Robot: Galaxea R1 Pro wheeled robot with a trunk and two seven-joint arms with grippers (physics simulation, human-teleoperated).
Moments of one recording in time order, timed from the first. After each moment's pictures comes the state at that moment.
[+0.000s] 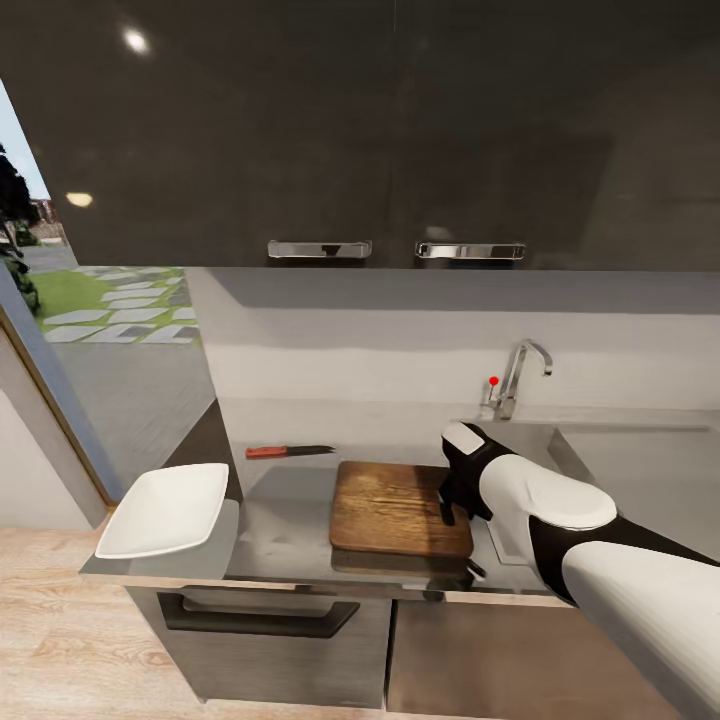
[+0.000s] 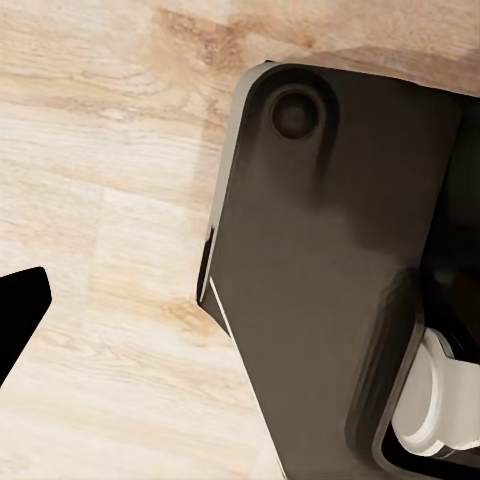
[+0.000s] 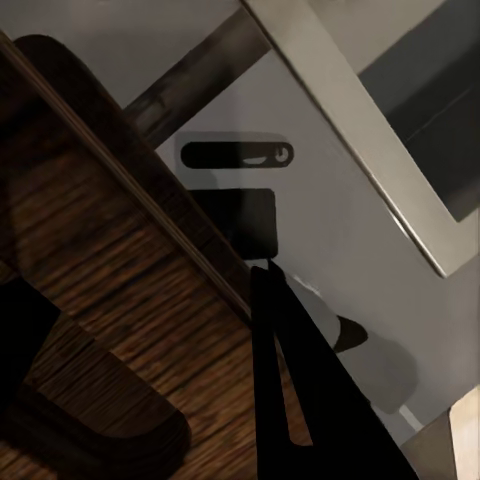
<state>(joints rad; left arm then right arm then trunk) 0.02 0.02 0.02 0.07 0.20 -0.39 -0.01 -1.26 0.15 -1.33 -0.09 0.40 0.57 -0.98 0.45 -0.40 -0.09</state>
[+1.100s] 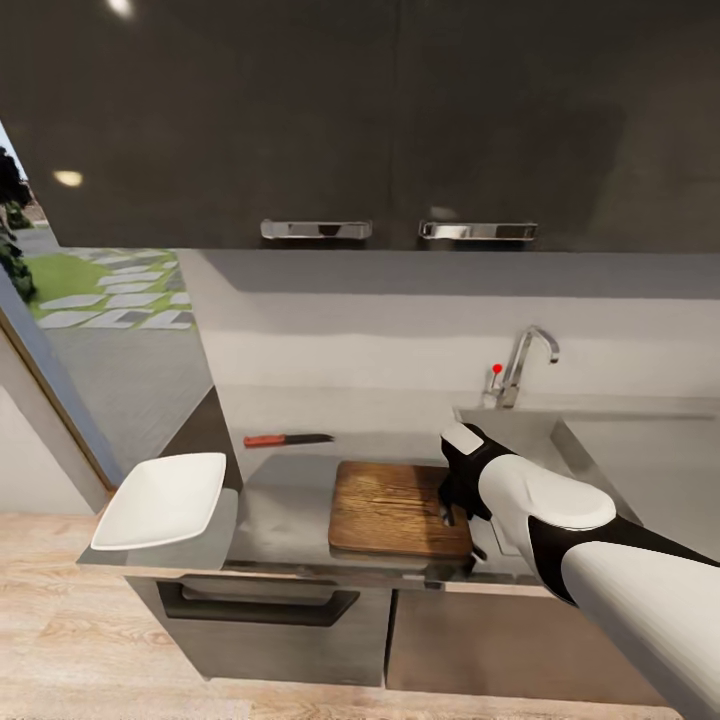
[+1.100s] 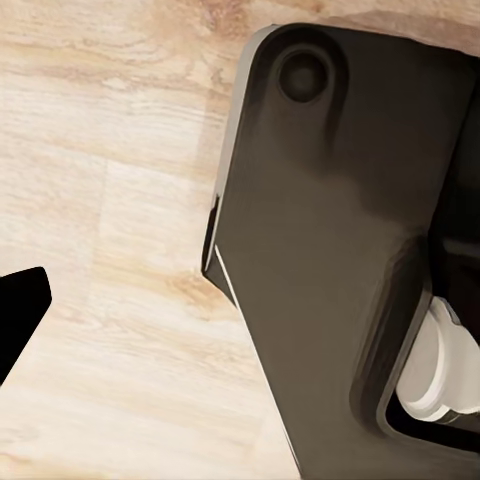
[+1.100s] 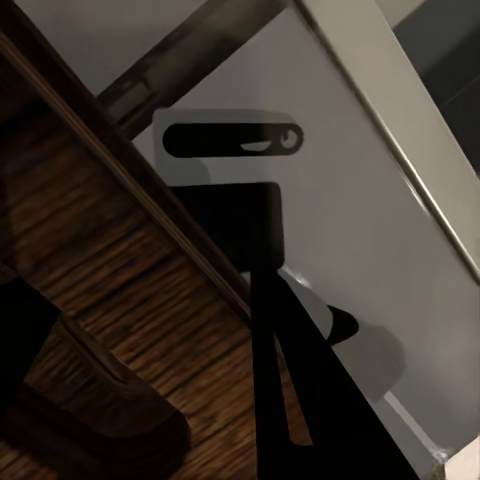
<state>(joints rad) 0.02 0.02 0.02 0.07 0.20 -0.39 -0.01 -1.26 0.15 -1.33 -0.08 0.40 0.57 -0.98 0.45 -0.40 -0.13</state>
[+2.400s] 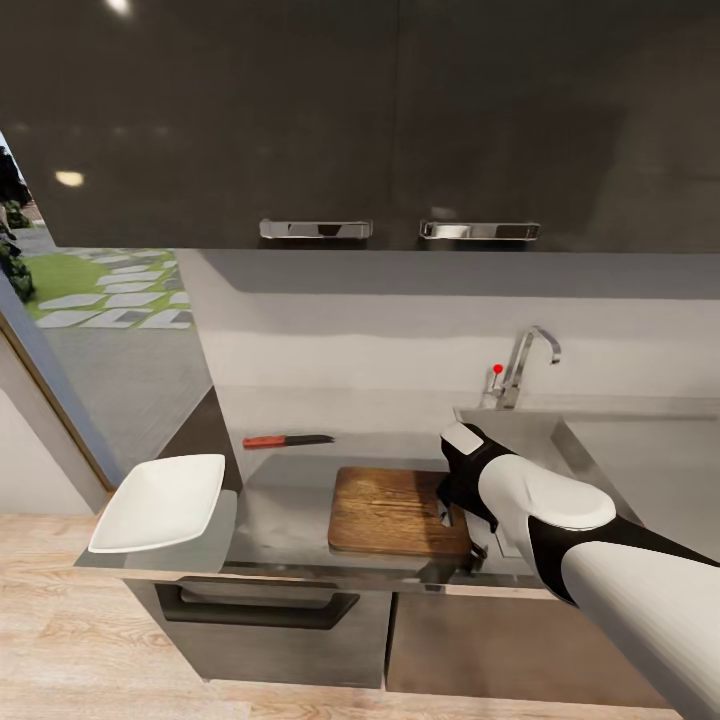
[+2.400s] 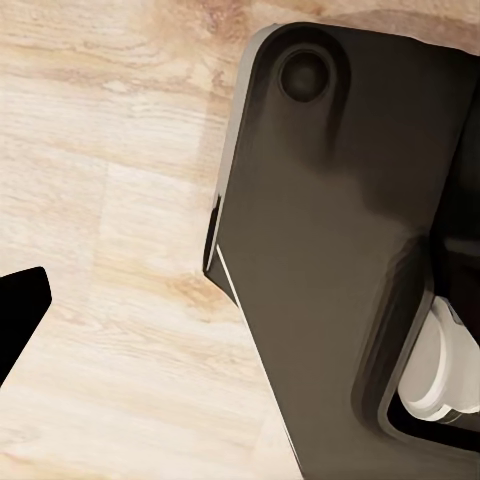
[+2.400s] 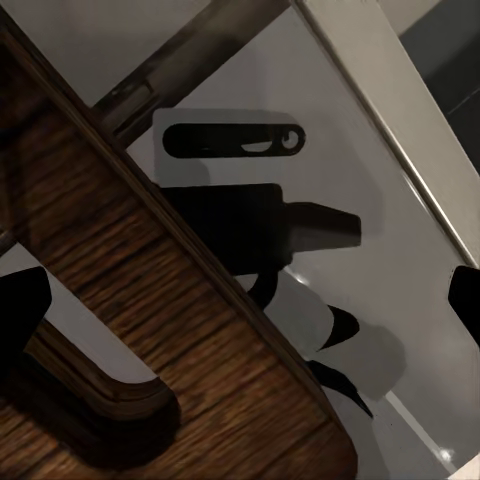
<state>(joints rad) 0.02 0.02 0.02 0.07 0.20 -0.39 -0.01 -1.26 0.15 -1.33 -0.08 0.40 0.57 -0.98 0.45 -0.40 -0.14</state>
